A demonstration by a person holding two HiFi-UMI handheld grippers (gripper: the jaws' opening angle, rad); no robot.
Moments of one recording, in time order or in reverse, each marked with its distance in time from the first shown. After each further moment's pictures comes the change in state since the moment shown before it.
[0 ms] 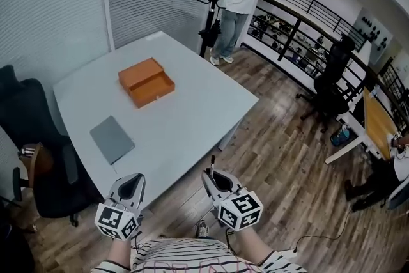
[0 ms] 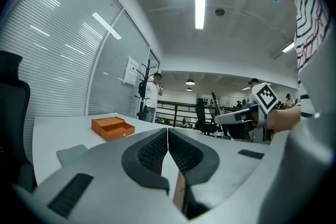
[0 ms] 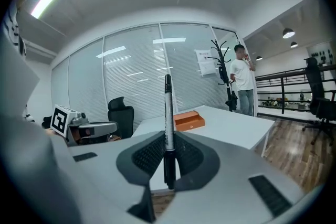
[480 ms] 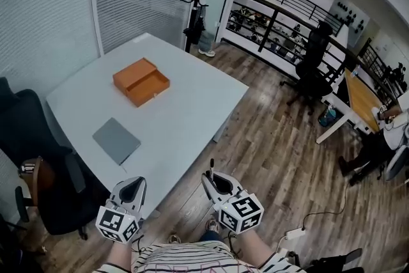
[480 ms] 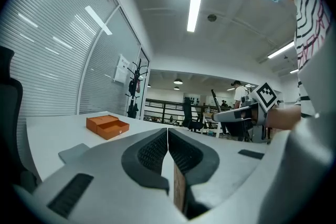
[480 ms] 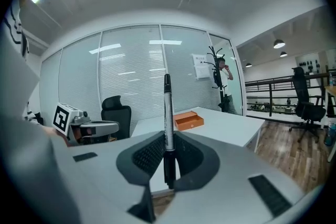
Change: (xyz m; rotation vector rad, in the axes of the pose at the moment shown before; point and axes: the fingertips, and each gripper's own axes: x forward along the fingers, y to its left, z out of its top) left arm -0.065 0.031 -0.008 0.016 0.017 -0.155; right arm -0.013 0.091 -0.016 -0.005 -0.024 -0.130
